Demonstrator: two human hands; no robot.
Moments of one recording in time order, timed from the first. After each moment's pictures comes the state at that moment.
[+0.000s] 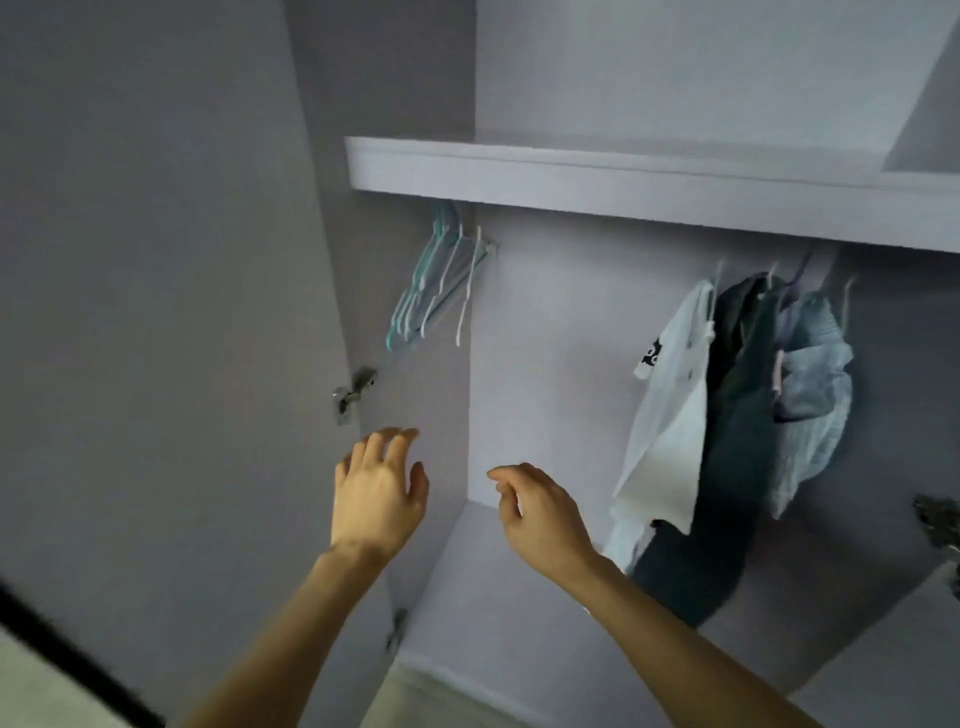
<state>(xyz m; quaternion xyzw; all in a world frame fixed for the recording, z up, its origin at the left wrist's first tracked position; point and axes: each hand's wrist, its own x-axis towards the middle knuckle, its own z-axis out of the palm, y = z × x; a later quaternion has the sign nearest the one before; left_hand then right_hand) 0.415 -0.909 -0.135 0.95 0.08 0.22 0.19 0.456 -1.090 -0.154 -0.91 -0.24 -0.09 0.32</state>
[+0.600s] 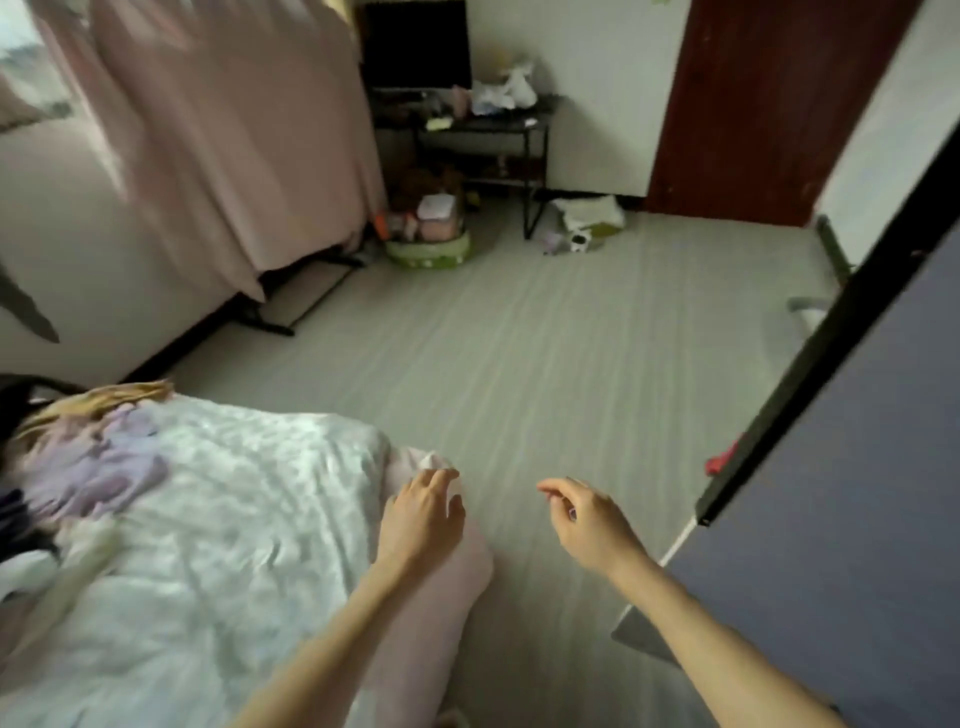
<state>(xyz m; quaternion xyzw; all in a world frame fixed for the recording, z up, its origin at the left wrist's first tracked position) -0.014 -0.860 -0.238 0.62 0.76 0.15 0.12 0.185 -0.821 -0.248 -0.55 -0.75 0.31 0.20</state>
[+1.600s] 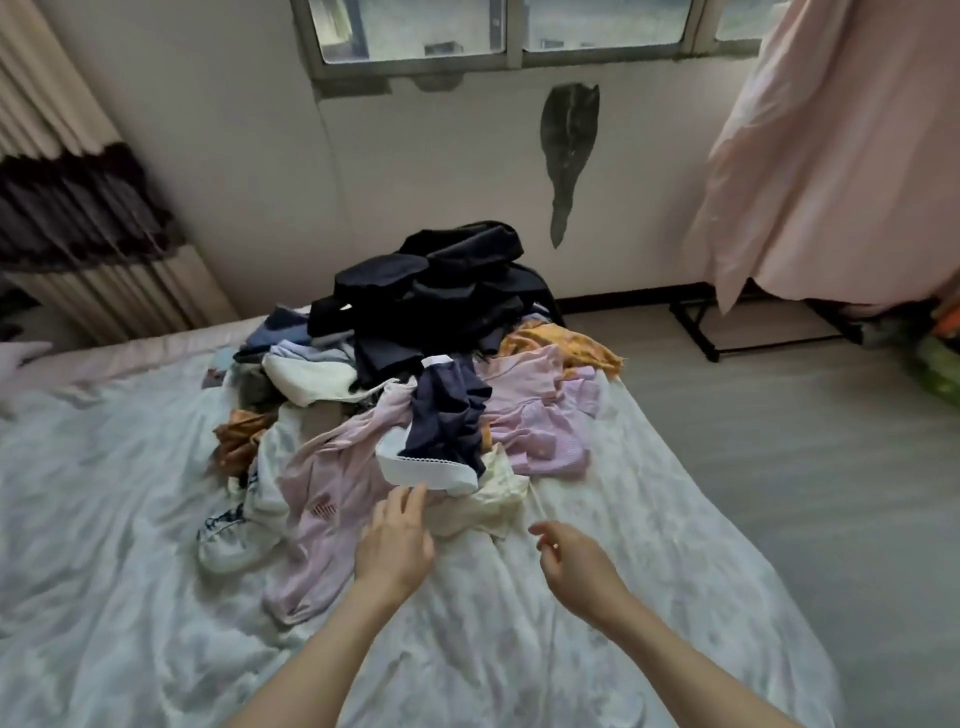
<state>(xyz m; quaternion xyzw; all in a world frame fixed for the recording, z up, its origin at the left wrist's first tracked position) -0.550 -1.030 -0.328 0.13 0.98 0.11 0.11 -0.460 -0.827 -0.330 -0.15 -0.91 0.37 -0.09</state>
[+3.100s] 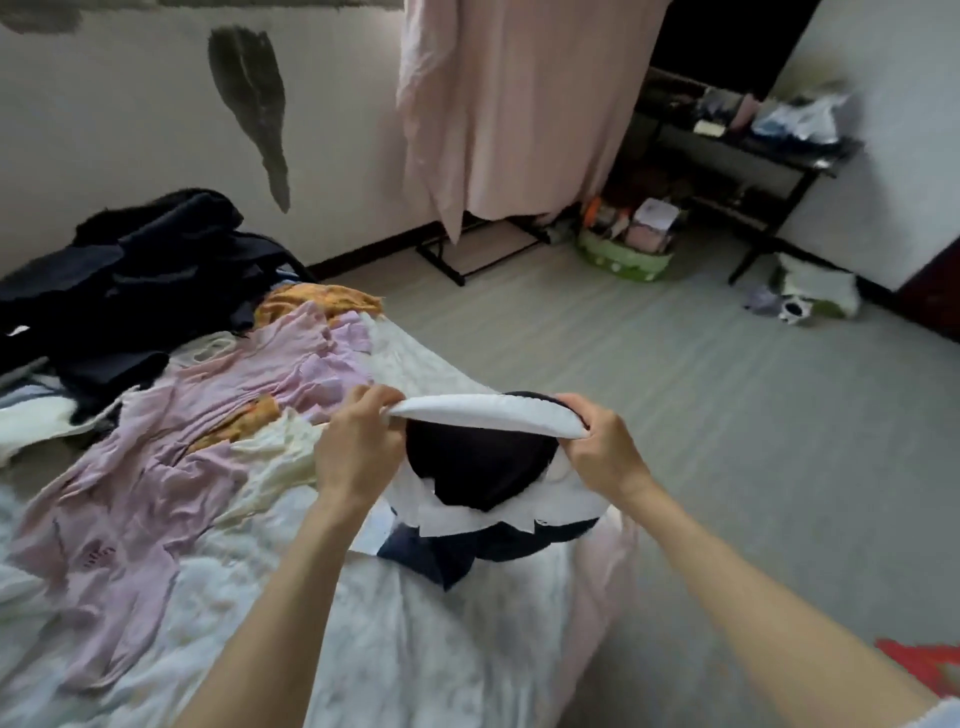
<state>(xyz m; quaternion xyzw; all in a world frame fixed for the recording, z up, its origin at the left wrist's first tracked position) -0.428 -0.921 -0.214 0.36 0.85 0.38 0.00 -0.239 -0.775 -0.197 -0.35 -0.82 0.40 0.22</state>
